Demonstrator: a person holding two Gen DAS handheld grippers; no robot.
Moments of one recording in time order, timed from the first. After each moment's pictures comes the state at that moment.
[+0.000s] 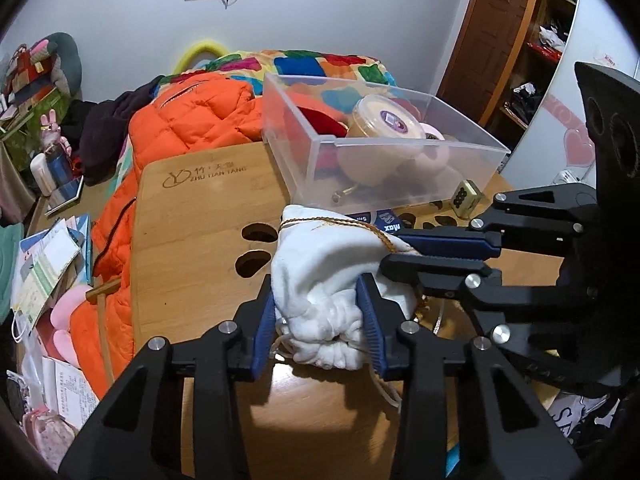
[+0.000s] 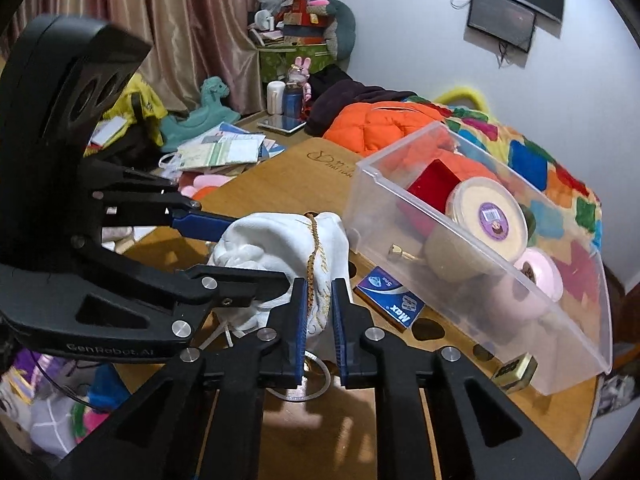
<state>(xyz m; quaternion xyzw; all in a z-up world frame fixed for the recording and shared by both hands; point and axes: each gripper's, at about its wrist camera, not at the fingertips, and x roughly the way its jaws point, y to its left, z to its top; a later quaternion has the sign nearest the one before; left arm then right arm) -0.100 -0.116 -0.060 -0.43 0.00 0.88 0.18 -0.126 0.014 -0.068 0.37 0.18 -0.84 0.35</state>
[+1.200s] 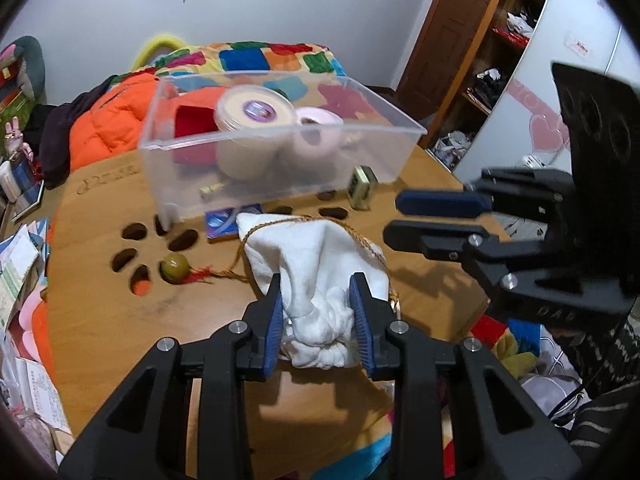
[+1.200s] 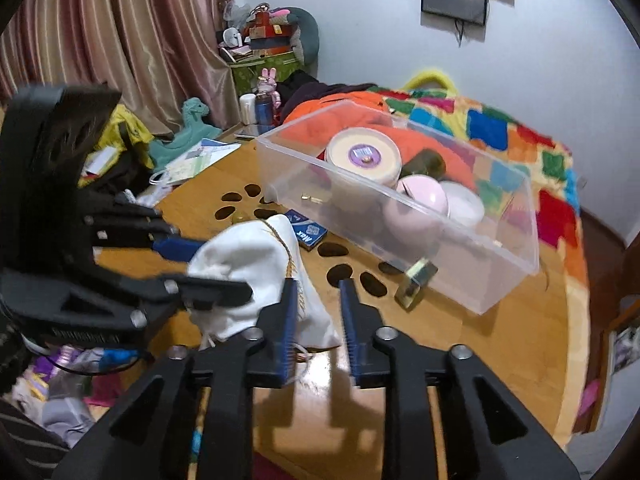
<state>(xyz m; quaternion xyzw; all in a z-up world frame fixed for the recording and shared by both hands) -0.077 -0.027 -0.049 -0.45 0.00 0.86 0.24 -0.124 0.122 -0.052 0.39 0.11 -0.85 0.33</state>
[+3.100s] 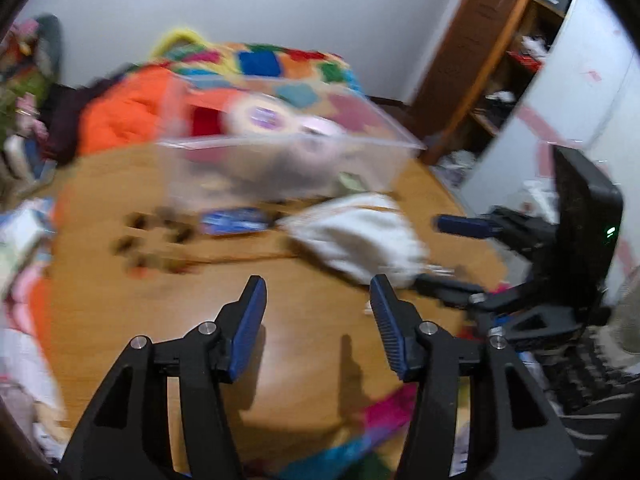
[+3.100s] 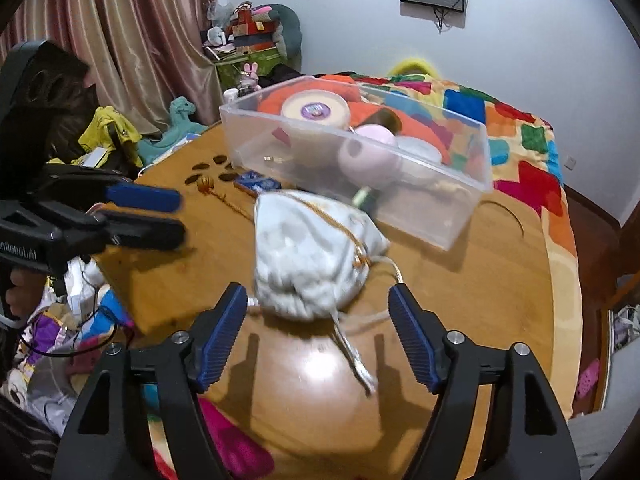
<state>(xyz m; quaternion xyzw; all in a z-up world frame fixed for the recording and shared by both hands) -0.069 -0.041 -0.030 -0.44 -0.03 0.88 0.19 -0.109 0.166 -0.075 0.39 0.11 -0.86 0.30</state>
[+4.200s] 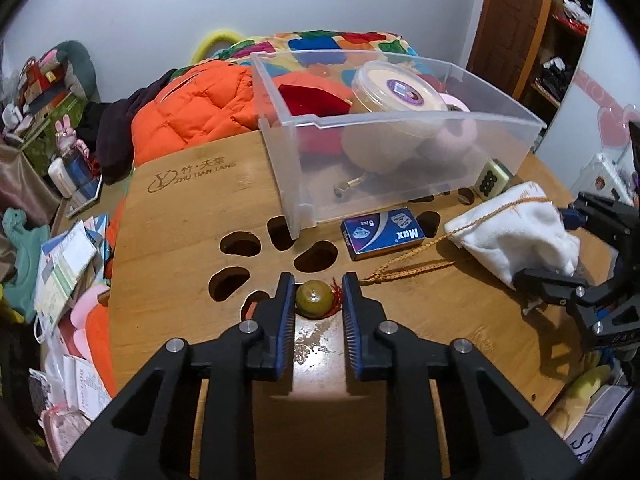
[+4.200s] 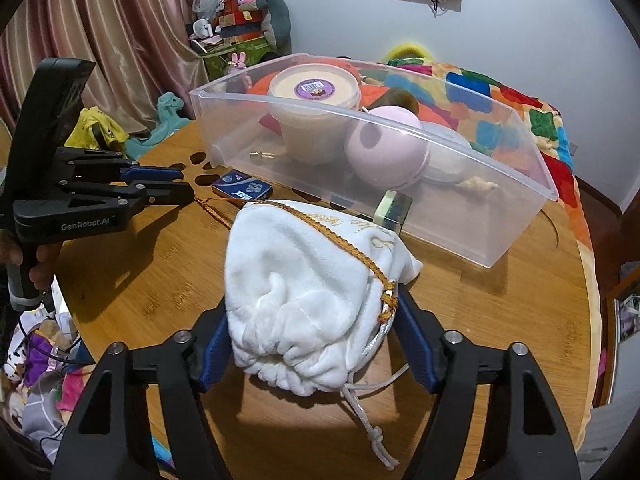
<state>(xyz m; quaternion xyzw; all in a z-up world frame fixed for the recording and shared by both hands) -0.126 -0.079 -0.077 -0.46 0.05 0.88 0.12 -0.145 0.134 -0.104 0.42 0.10 -0.85 0.29</state>
